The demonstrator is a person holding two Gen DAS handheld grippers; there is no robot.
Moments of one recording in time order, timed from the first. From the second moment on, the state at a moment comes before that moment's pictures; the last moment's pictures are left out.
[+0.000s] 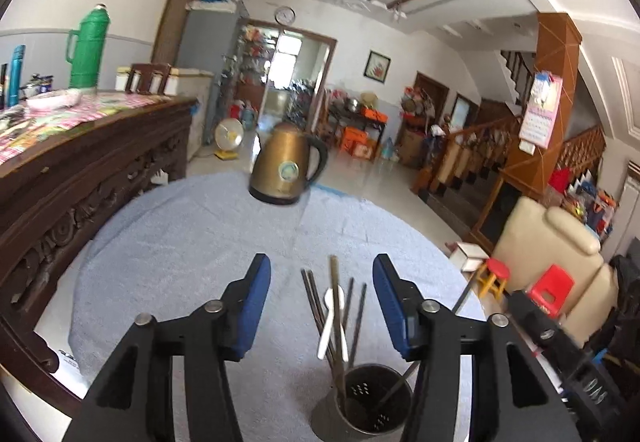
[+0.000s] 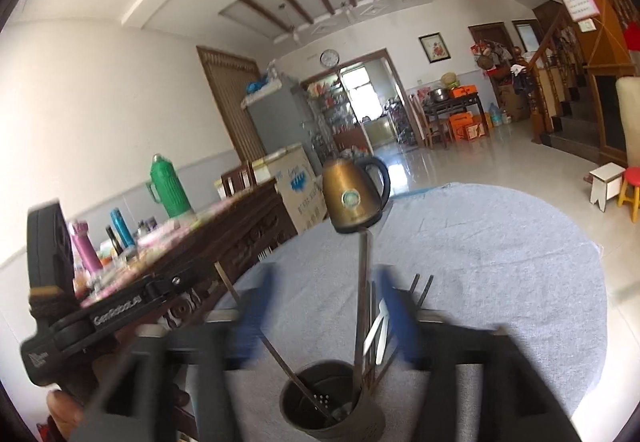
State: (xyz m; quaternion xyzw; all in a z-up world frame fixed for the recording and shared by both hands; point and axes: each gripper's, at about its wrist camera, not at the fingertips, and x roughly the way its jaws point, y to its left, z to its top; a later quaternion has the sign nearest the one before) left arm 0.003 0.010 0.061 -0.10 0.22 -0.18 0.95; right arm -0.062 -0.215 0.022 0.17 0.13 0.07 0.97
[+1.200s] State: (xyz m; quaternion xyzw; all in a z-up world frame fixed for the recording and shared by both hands) left arm 0.152 0.038 -0.072 -0.08 0.44 -0.10 0.89; right arm 0.102 -0.322 -0.102 0.28 0.37 0.00 0.88
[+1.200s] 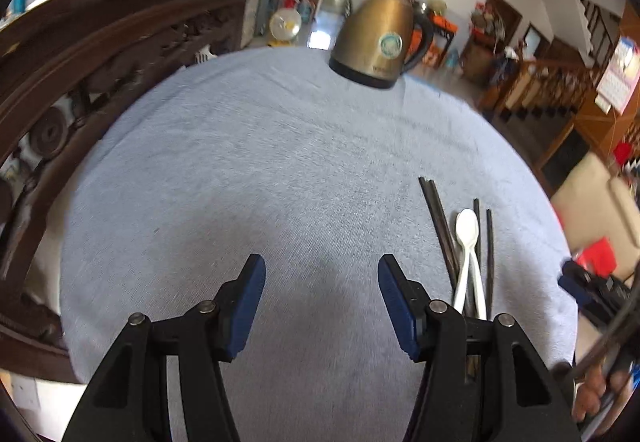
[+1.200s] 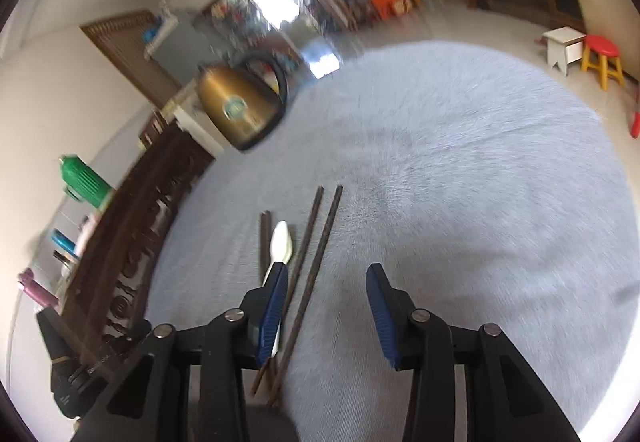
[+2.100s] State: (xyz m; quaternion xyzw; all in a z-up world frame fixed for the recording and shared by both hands) left arm 0.294 -0.081 -0.110 -0.04 0.60 -0.13 0.79; right arm 0.255 -0.302 -0.147 0.14 0.52 -0.06 0.84
